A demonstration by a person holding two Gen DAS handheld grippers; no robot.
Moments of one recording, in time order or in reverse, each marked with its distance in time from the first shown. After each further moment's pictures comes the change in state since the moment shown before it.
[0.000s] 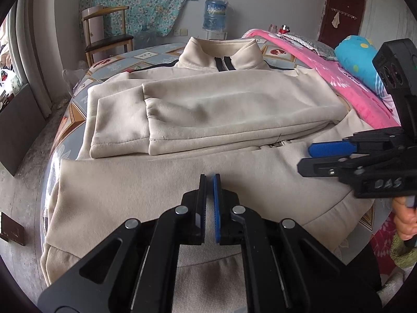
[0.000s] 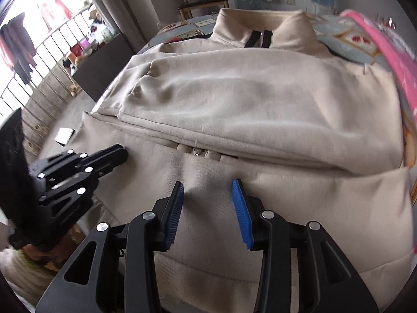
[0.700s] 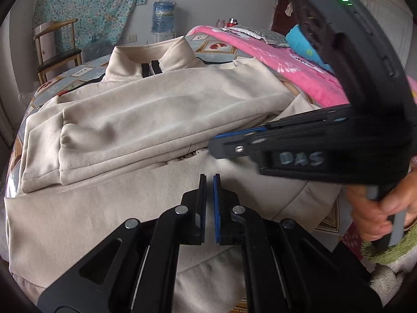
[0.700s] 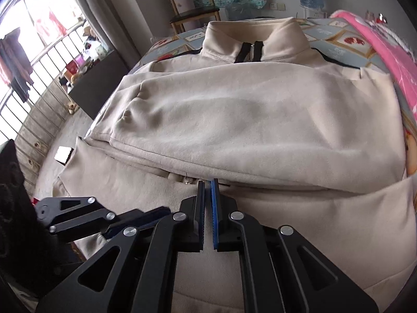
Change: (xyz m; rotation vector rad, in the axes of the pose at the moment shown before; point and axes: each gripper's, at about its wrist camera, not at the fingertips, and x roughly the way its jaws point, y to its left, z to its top) left arm 0.018 -0.063 0.009 0.158 0.003 -0.213; right arm -0.007 -0.028 0.008 0.139 -0.082 0.074
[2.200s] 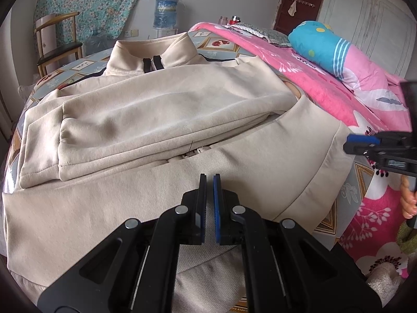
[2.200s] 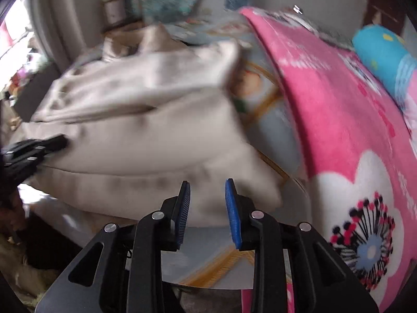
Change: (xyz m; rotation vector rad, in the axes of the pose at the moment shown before) left arm 0.000 0.005 0.001 -0.024 0.021 -0.018; right arm -0.104 -0.060 -0.088 0.046 -0.071 -0.312
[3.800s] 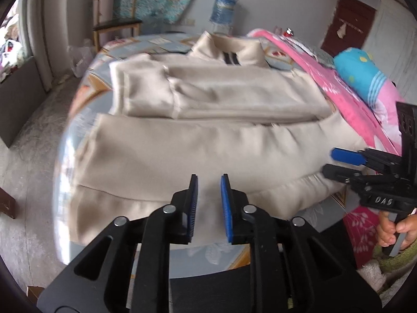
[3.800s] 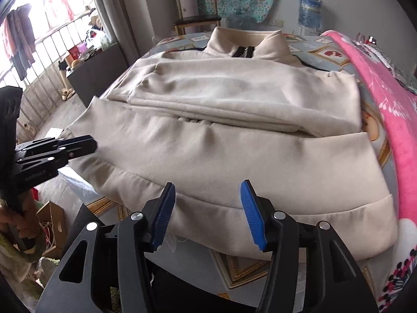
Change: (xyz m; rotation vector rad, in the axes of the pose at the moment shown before) left arm -0.090 0.064 -0.048 -0.252 -0.003 0.187; right arm 0.032 0.092 0.011 -0.147 -0.001 0.185
